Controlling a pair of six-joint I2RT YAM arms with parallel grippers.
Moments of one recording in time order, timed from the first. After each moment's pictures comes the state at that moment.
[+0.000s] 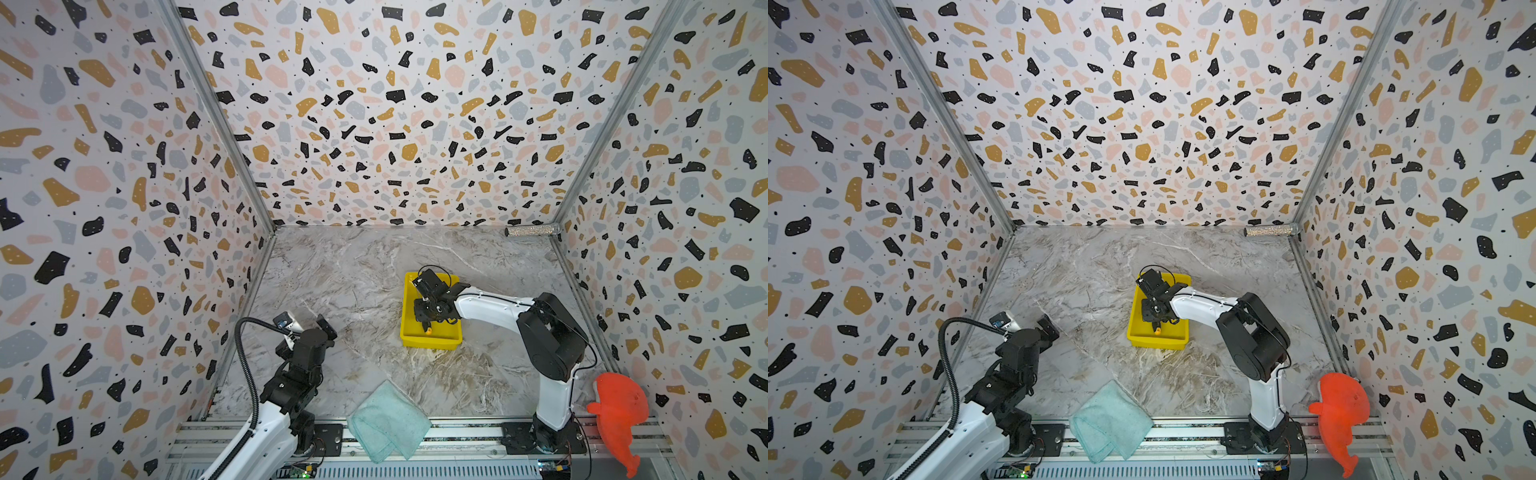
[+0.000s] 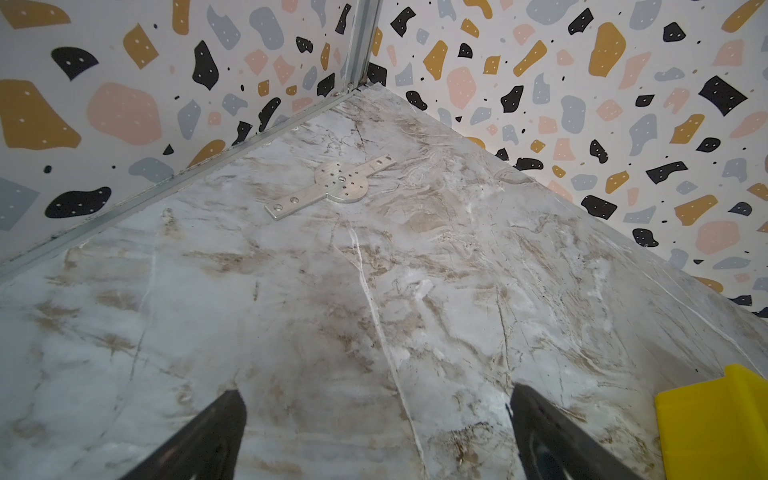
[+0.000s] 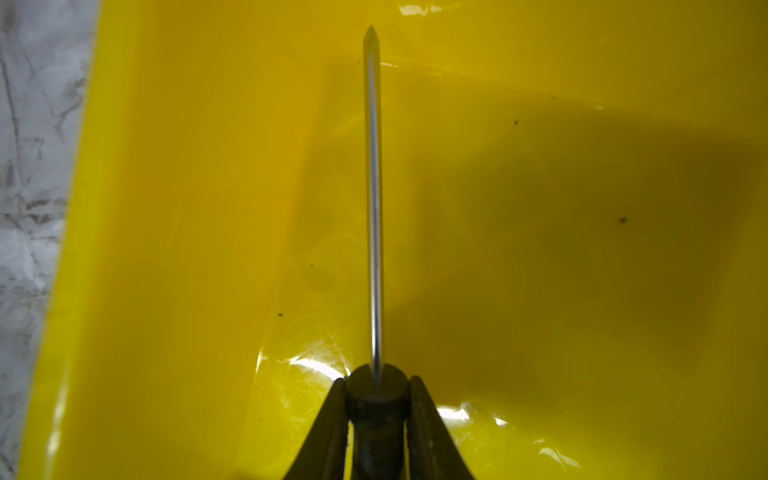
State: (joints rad) left arm -0.38 0.57 0.25 -0.23 -0.64 -0.69; right arm 0.77 1.91 1.28 -0.45 0.08 0.55
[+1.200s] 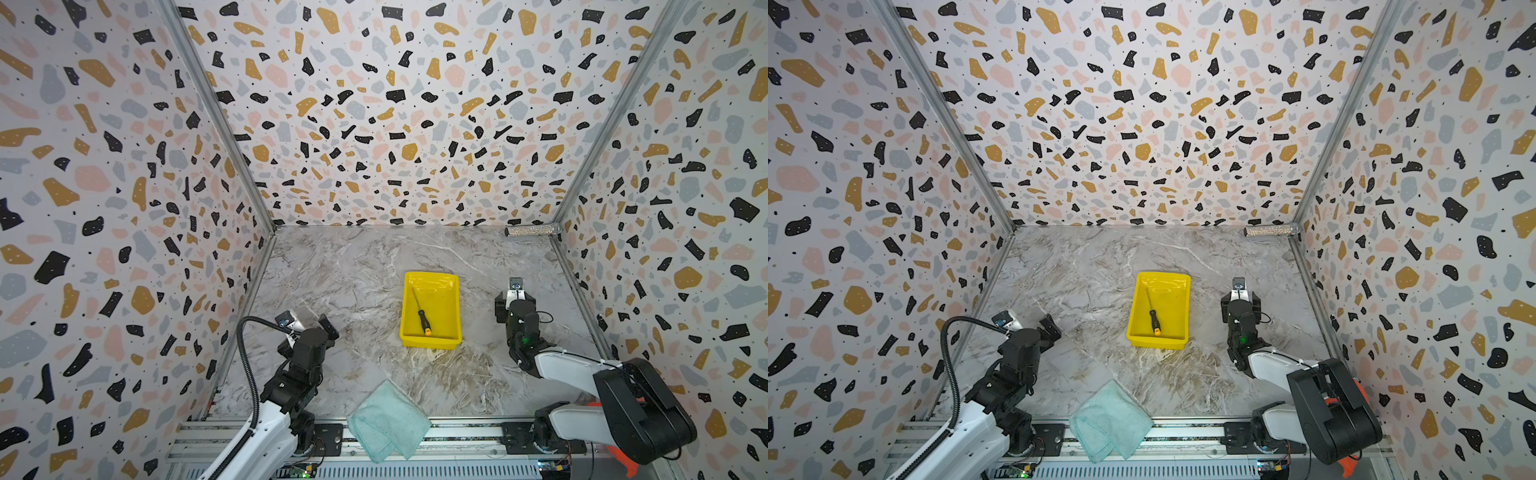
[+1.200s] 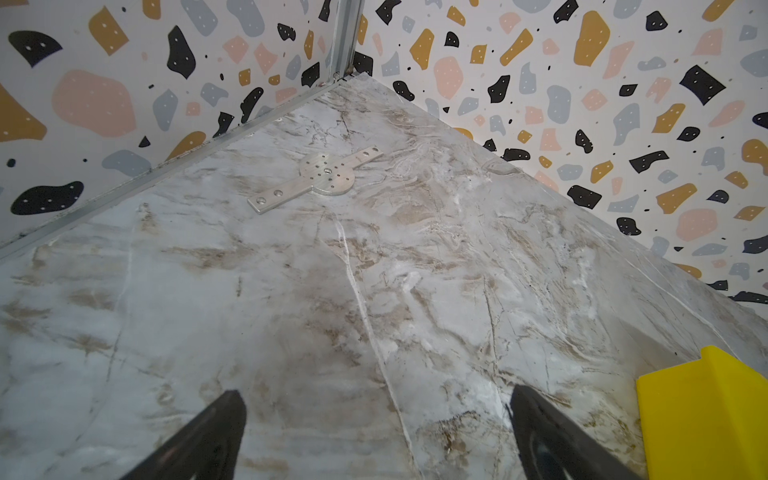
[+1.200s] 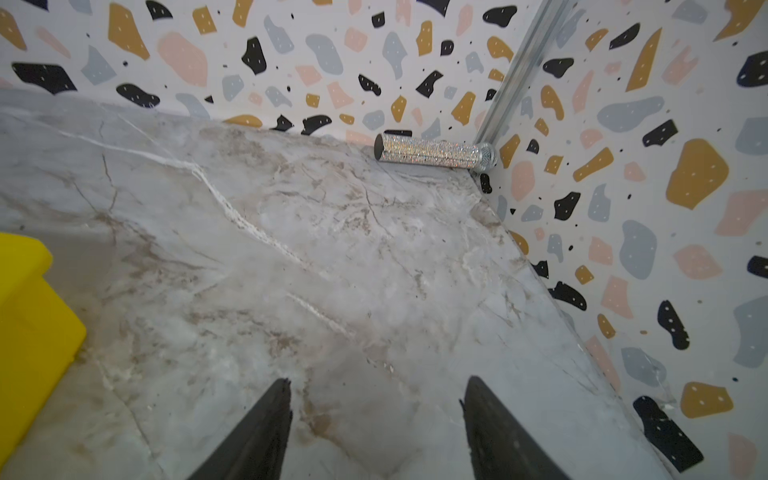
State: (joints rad) left arm -0.38 0.58 0.25 -0.22 -0.59 -0.69; right arm 0.34 1.31 0.35 0.68 0.54 -0.07
